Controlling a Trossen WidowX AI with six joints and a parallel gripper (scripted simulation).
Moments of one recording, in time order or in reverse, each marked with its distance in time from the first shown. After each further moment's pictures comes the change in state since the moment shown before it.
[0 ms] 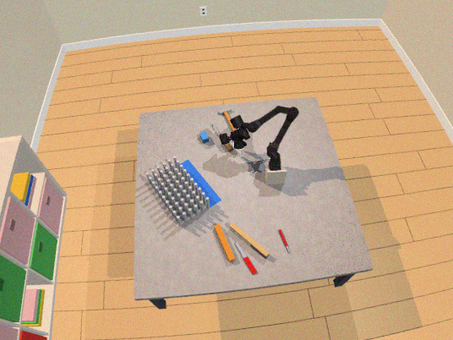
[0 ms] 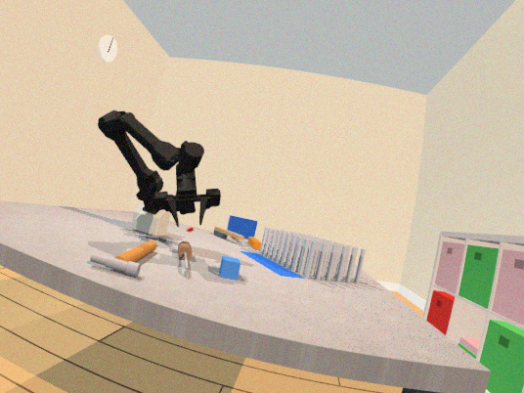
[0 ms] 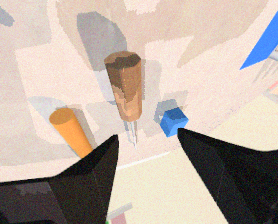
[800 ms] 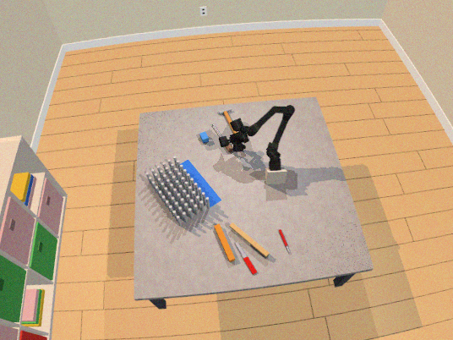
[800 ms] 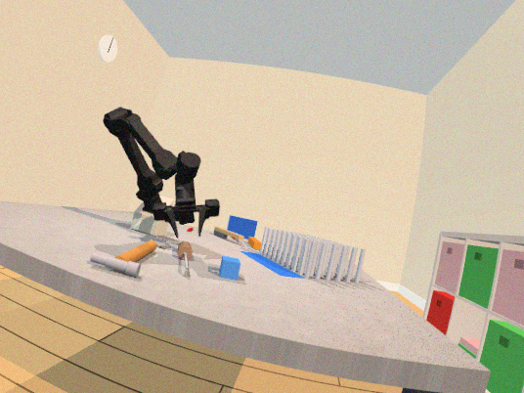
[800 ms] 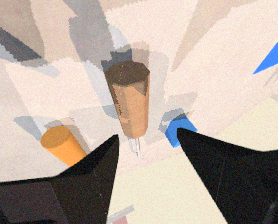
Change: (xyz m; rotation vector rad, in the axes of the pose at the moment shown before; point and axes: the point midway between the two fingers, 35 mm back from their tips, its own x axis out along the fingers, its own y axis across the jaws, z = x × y) arm 0.026 0.005 0.014 0.010 0.002 0.000
